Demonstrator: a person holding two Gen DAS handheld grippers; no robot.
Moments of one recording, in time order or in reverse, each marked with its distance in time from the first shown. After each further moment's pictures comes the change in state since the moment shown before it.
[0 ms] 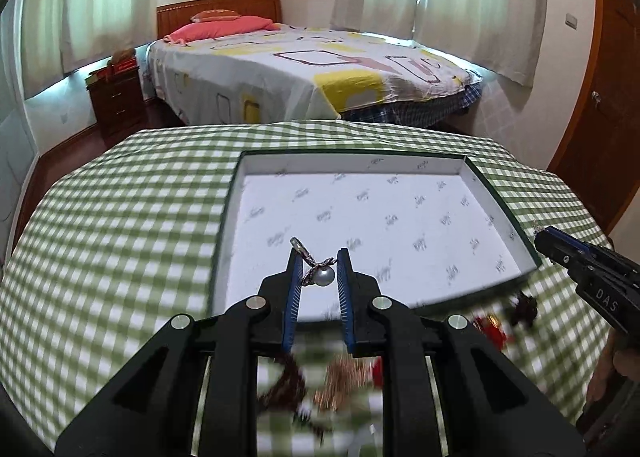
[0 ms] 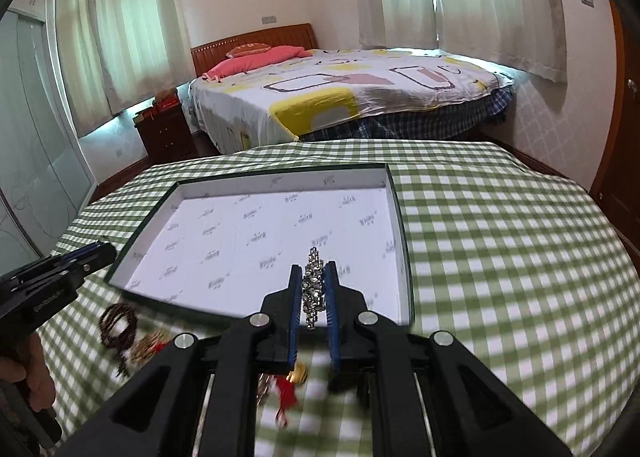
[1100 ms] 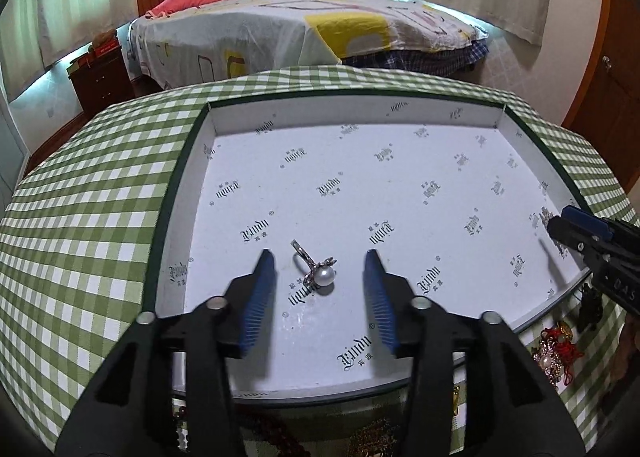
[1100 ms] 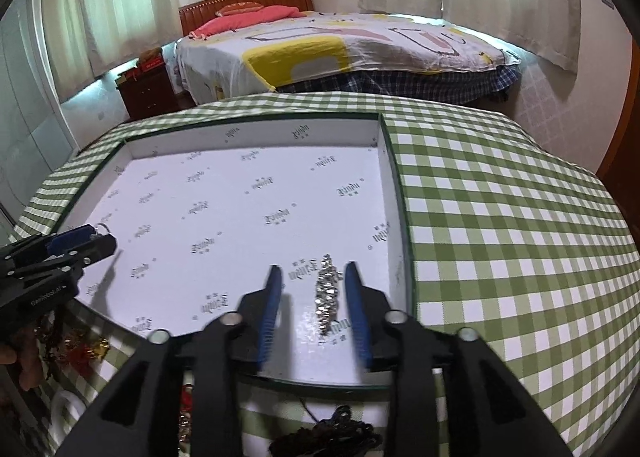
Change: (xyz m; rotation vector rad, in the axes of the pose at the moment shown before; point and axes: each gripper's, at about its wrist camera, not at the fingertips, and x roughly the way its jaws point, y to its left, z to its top) left arm 0.085 0.004 -0.005 0.044 0.131 0.004; right arm 0.073 -0.020 -0.003 -0.038 0.135 -0.048
